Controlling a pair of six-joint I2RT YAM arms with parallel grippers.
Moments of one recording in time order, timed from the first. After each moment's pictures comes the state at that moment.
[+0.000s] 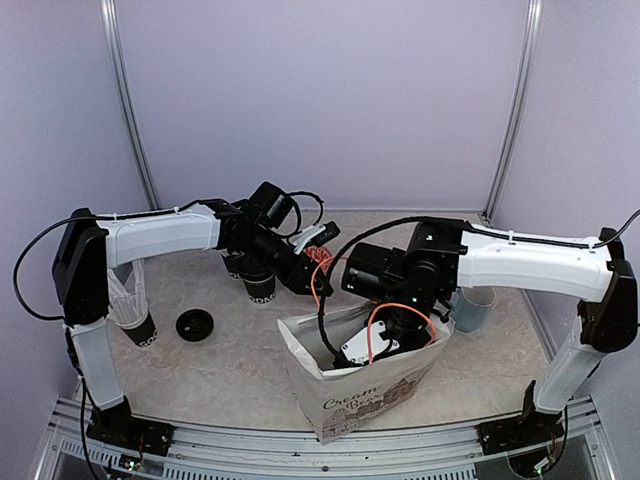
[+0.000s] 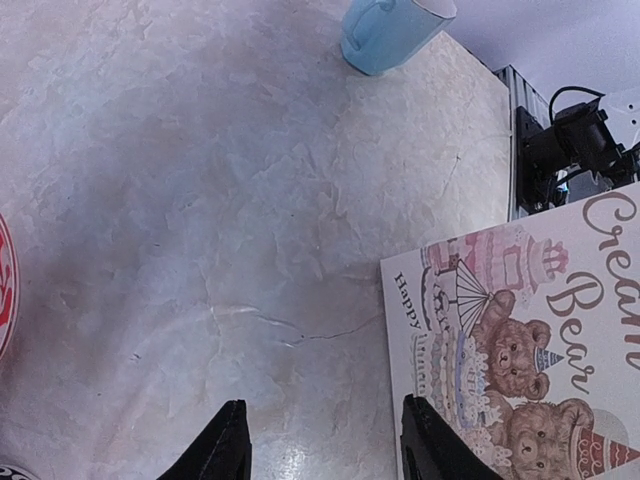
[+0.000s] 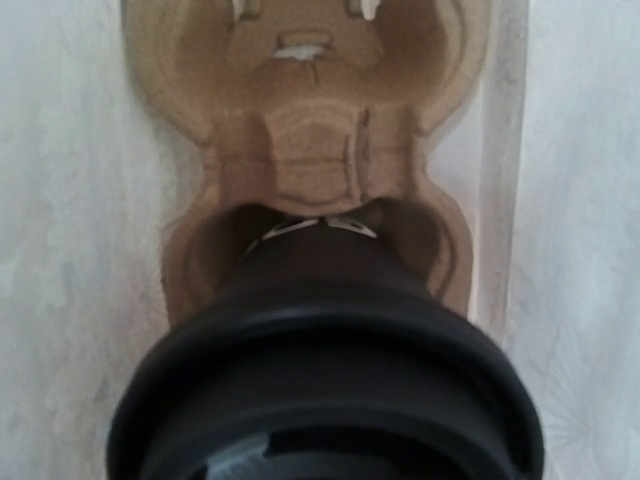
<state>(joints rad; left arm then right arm) -0.74 1.90 1.52 -0.56 0.61 0.08 1.16 1.67 1.49 -1.29 -0.01 -0.84</state>
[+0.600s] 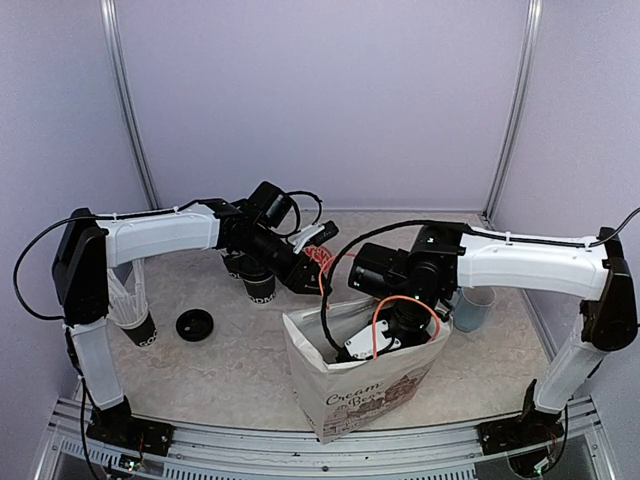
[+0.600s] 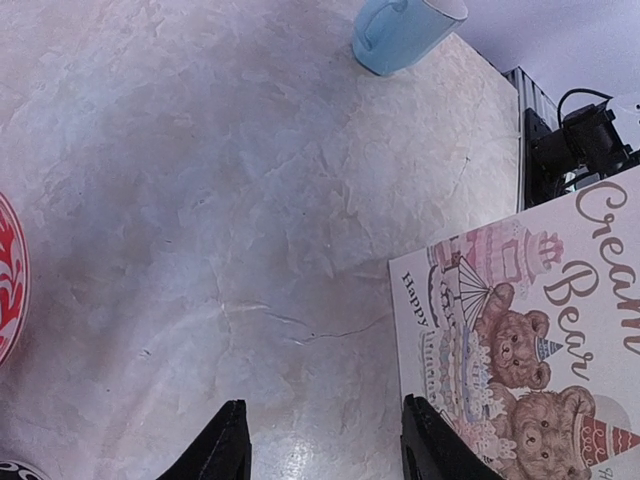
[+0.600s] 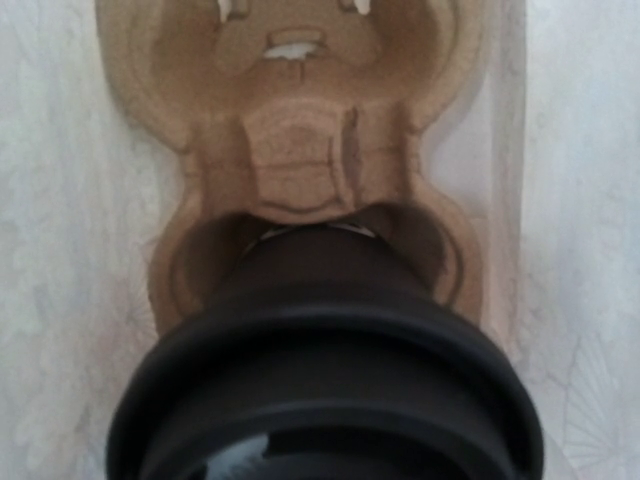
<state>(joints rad) -0.74 1.90 1.52 -0.56 0.60 0.08 1.10 1.66 1.41 -1.23 -0.09 -0.84</state>
